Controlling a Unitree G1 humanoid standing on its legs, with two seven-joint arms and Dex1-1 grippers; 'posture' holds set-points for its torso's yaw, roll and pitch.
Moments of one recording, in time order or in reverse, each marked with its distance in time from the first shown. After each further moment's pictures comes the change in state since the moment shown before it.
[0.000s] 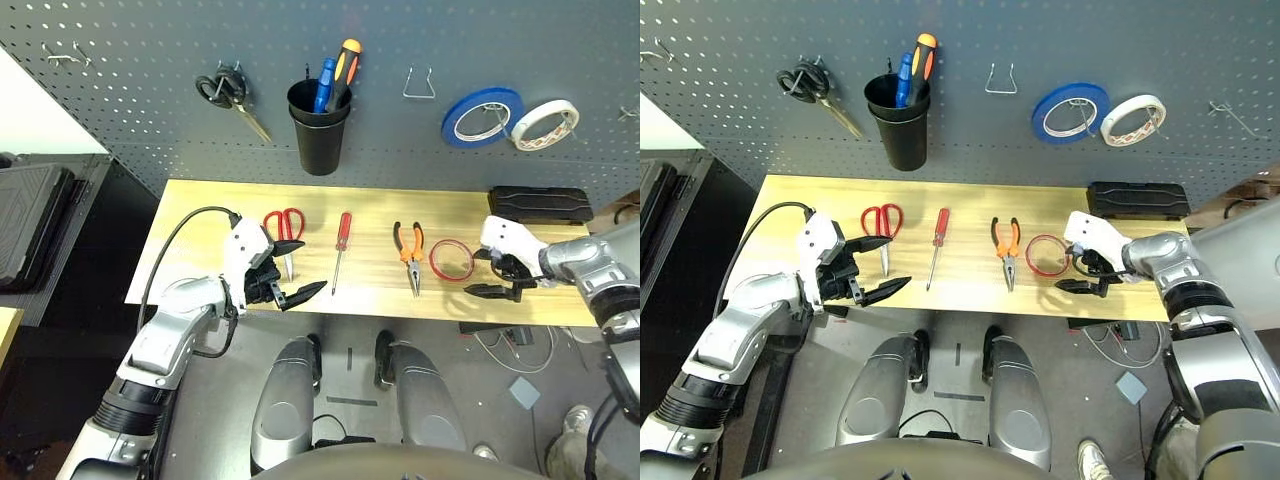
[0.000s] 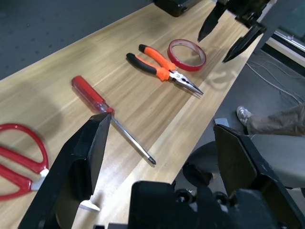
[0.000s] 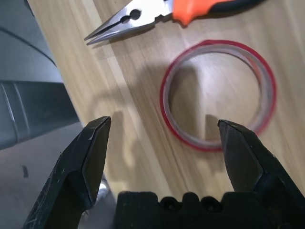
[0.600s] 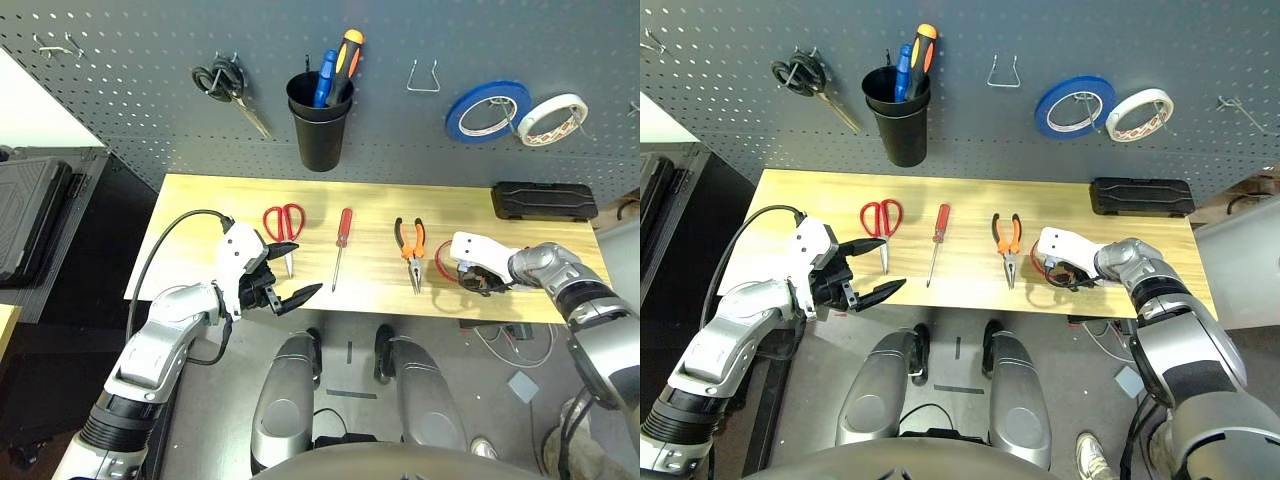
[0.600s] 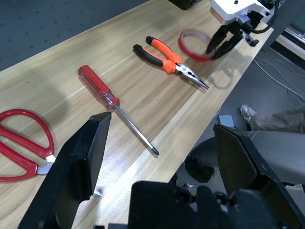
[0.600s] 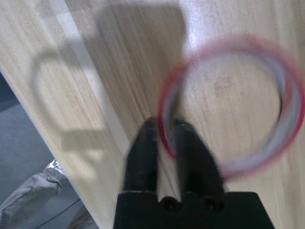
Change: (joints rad) left arm 0.027 0.021 0.022 -0.060 -0.003 0.038 0.023; right arm -0.036 0.061 0.065 0.113 -0.143 -0.009 -0.258
